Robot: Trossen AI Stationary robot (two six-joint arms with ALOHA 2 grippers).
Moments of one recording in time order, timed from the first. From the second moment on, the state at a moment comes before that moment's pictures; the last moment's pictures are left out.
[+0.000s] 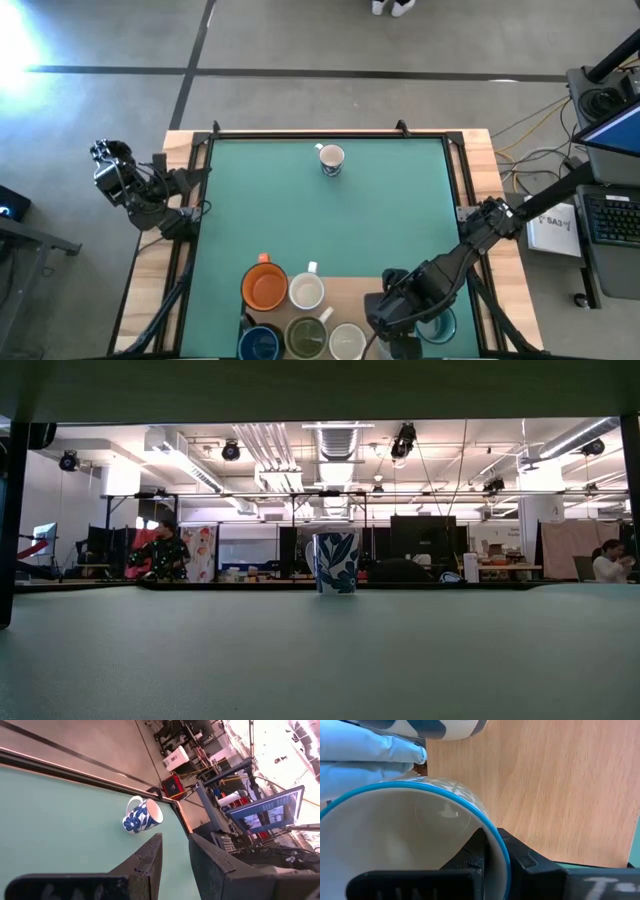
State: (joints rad) left arm -0.81 0.37 0.81 -1.41 -1.30 -1.94; right arm 0.64 1.93 2.05 -1.37 -0.19 0.69
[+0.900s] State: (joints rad) left arm -0.81 0.37 0.81 -1.40 -1.30 -1.93; right arm 0.65 1.94 2.09 -1.37 -0.12 0.69
